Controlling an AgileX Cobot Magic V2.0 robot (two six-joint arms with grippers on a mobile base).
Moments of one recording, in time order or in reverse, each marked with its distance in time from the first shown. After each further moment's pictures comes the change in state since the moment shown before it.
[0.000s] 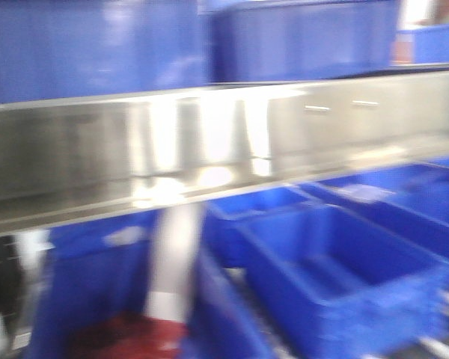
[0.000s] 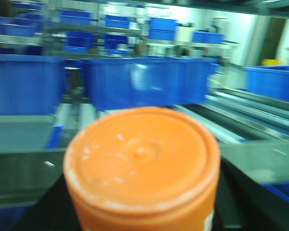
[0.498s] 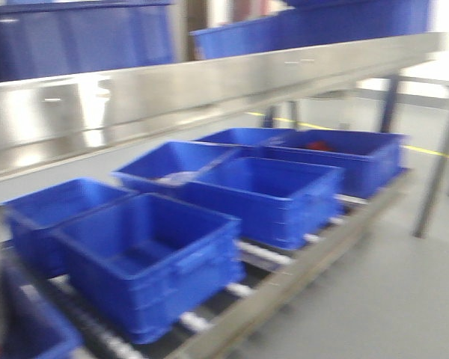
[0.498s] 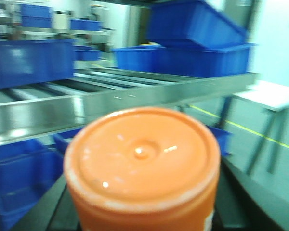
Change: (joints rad) left arm 0.000 0.000 0.000 0.000 0.000 0.000; right arm 0.000 0.000 0.000 0.000 0.000 0.000
